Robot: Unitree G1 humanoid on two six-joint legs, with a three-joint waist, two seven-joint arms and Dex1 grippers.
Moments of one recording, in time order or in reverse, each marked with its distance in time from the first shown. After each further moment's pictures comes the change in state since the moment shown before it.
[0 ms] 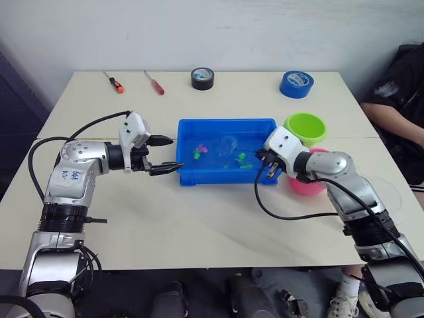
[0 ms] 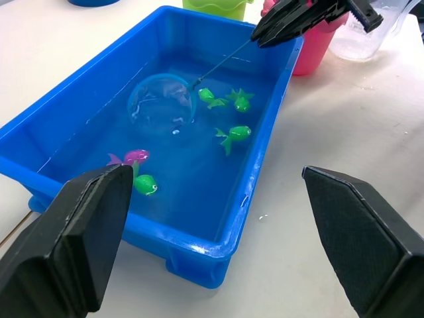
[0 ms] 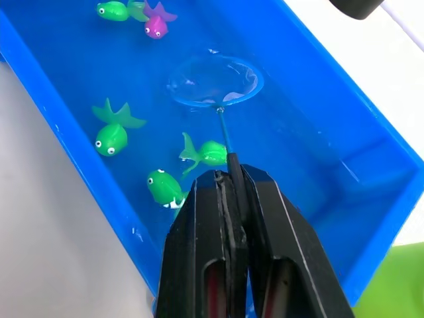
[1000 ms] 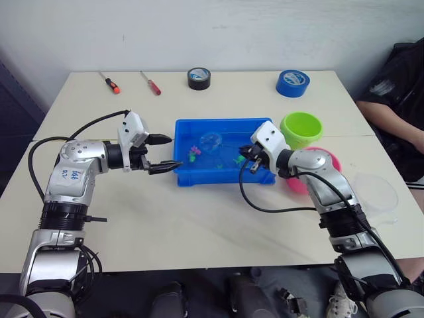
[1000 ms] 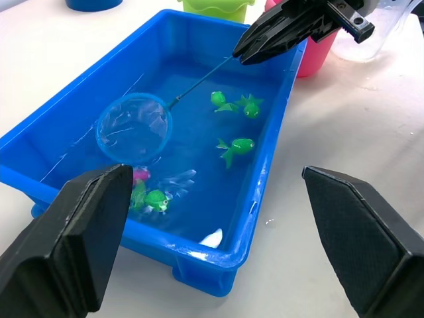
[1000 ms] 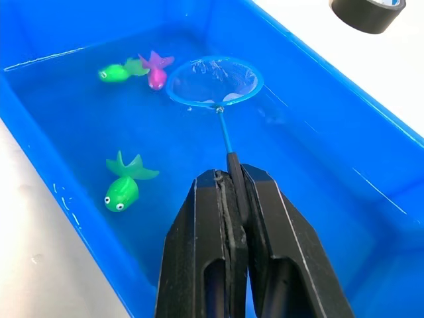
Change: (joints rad) left arm -0.014 0.001 -0.002 0.065 0.002 -0.053 -0.011; right arm -0.058 0.157 -0.044 0.105 0.000 -0.010 0.005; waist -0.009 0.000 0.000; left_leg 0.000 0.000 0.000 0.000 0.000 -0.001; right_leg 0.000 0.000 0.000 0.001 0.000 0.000
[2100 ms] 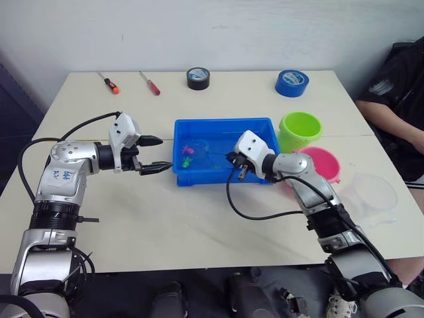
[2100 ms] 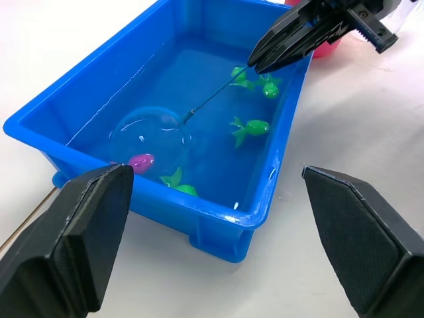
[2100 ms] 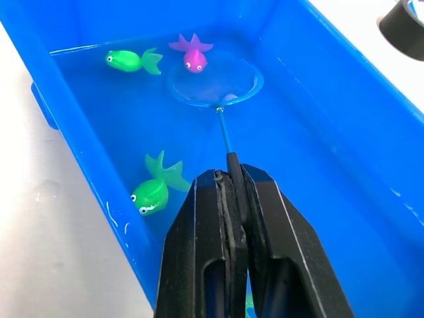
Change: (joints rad) left arm 0.002 0.050 0.001 0.055 0.007 -0.038 -0.010; right arm -0.031 0.084 0.077 0.107 -0.086 -0.110 0.019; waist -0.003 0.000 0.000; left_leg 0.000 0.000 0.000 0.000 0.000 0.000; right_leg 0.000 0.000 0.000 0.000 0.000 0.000
